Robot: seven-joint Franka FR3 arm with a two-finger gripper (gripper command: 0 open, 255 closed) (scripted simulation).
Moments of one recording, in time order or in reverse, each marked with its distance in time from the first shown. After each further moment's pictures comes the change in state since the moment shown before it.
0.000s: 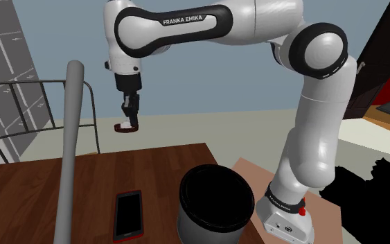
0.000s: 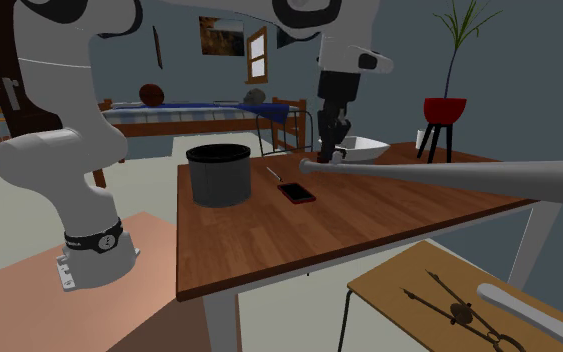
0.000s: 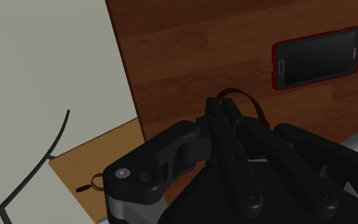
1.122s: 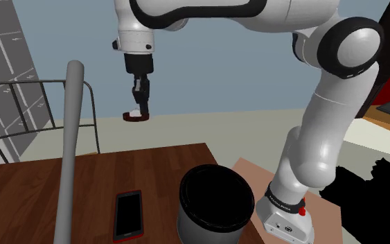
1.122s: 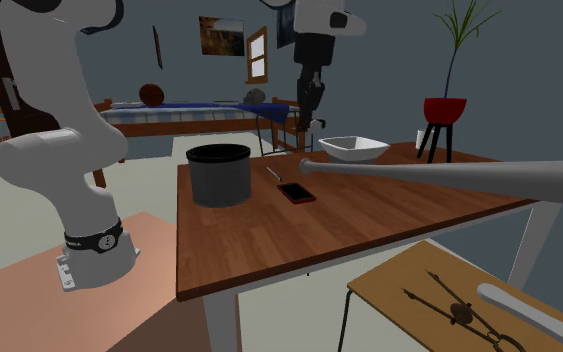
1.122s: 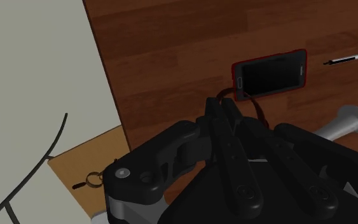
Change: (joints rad) arm 0.009 -0.160 0.014 -0.033 0.037 -0.122 0.025
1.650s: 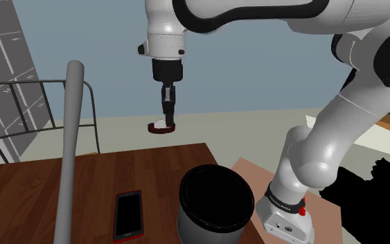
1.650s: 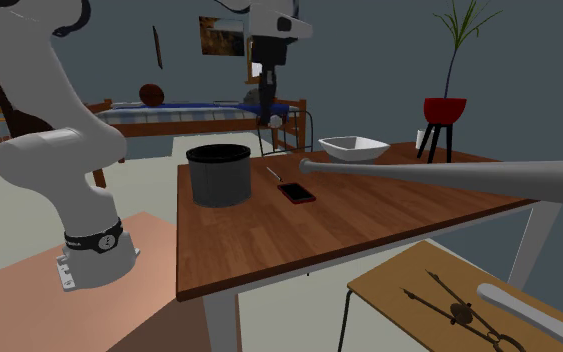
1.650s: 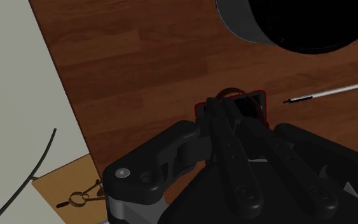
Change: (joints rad) arm 0.033 -0.292 0.020 -0.296 0.077 0.015 0.031
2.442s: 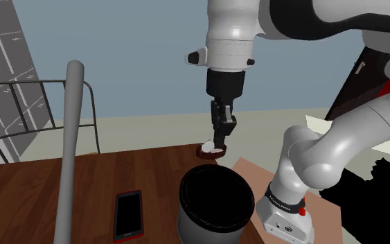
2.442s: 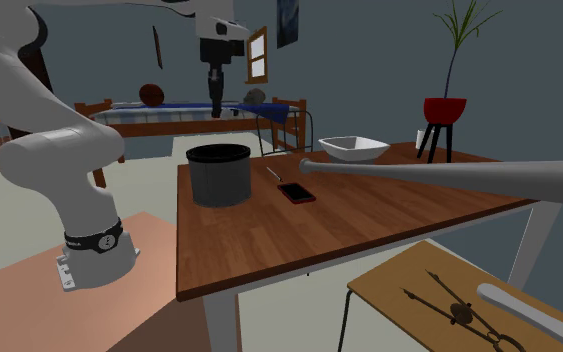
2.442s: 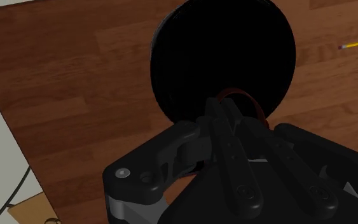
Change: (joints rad) arm 0.104 -0.400 0.058 -0.276 0.134 -0.098 0.115
